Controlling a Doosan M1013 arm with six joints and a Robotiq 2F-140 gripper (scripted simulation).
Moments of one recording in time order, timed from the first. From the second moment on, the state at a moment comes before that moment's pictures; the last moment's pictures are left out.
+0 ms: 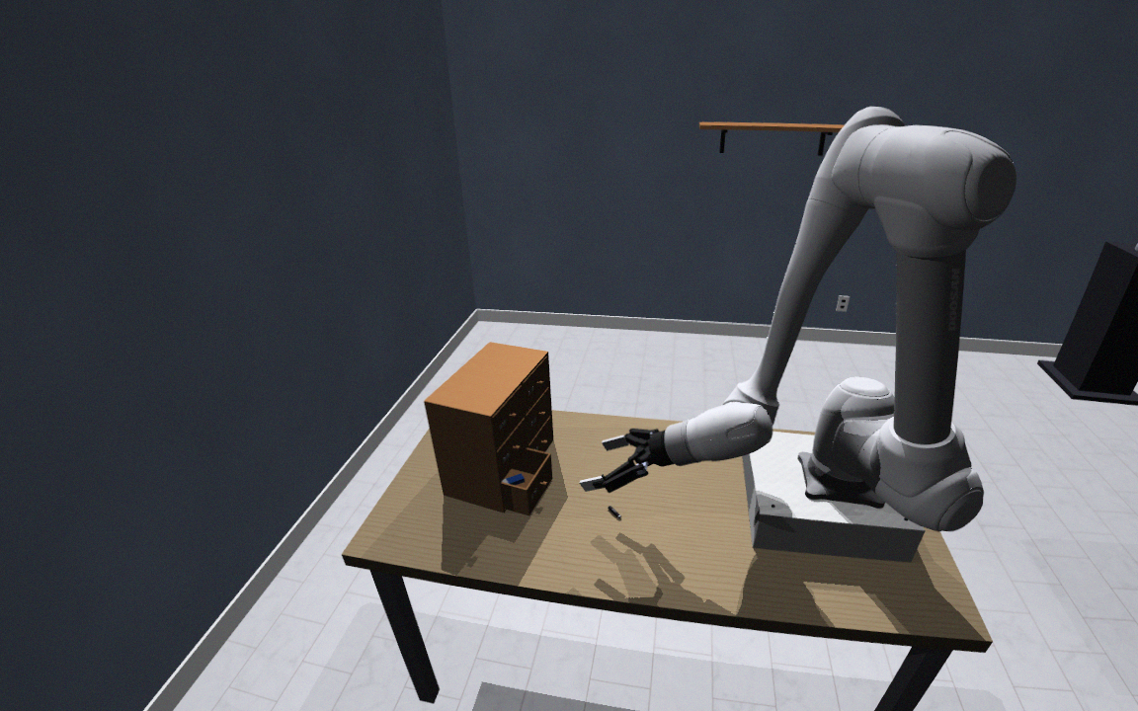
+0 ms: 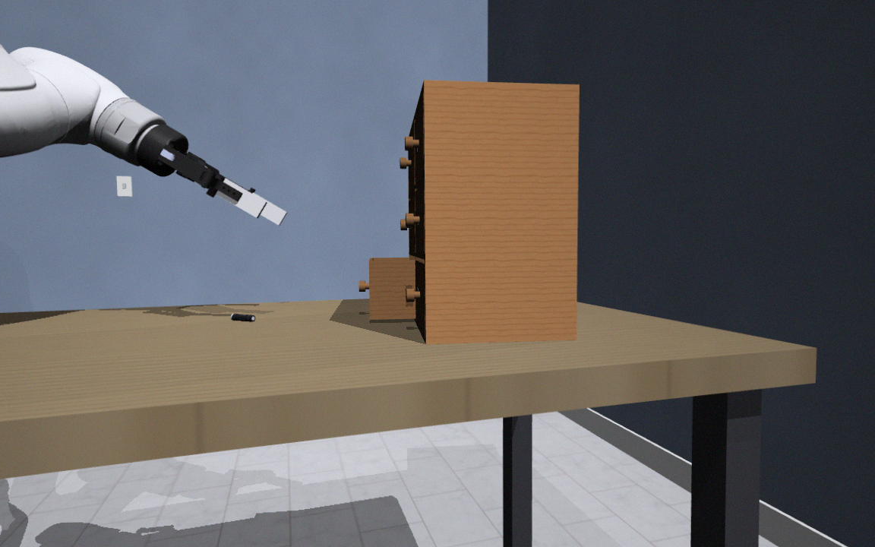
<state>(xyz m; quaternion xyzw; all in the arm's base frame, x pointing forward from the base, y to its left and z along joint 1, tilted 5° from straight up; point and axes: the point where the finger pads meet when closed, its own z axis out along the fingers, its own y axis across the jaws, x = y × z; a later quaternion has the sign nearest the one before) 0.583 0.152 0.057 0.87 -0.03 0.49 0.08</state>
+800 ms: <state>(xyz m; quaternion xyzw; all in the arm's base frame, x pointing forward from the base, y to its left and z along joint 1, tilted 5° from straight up) 0.588 0.141 0.048 0.82 -0.03 0.57 0.07</state>
